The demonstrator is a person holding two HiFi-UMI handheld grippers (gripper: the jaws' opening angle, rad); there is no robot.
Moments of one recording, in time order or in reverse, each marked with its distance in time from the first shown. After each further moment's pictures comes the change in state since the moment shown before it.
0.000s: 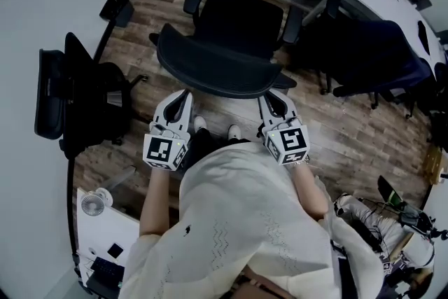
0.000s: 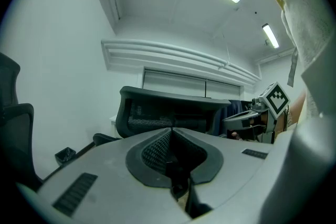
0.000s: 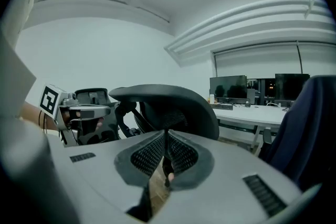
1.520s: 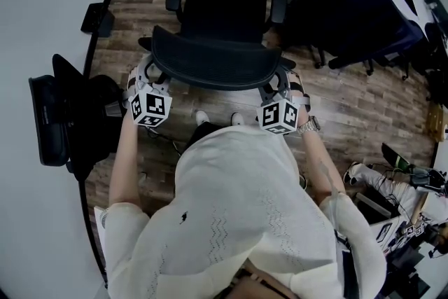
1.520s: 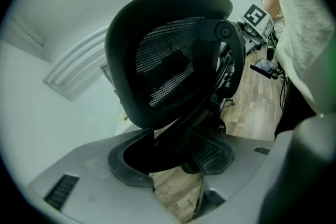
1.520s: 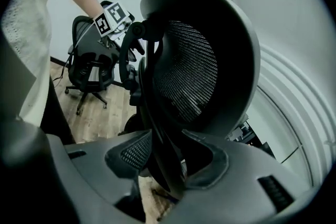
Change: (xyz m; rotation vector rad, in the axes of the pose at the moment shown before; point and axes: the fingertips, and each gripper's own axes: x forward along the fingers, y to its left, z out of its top) left arm 0.076 0.113 -0.065 0.727 0.351 -0.153; right arm 0.042 -0.026 -0.052 -0.739 0.323 -0.170
